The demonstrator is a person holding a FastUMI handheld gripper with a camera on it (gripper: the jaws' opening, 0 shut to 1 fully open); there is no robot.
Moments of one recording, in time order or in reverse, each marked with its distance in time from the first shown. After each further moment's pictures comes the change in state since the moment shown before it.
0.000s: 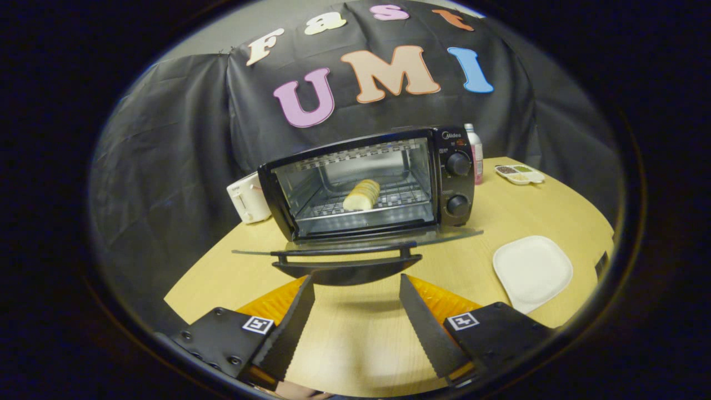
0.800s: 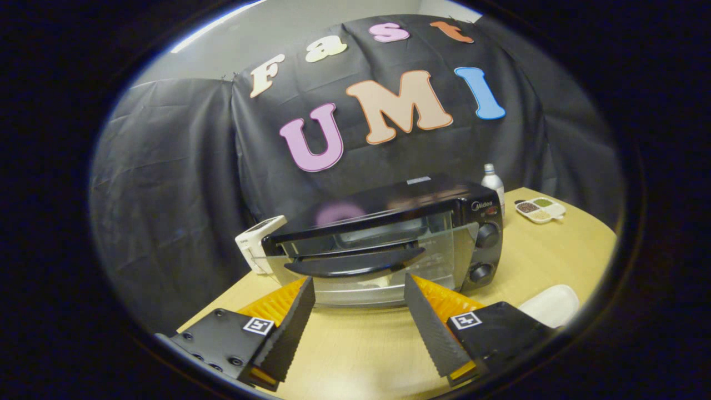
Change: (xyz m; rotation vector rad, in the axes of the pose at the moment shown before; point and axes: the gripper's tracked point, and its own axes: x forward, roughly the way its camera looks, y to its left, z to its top) arm 0.041 0.014 0.105 0.006 -0.208 0.057
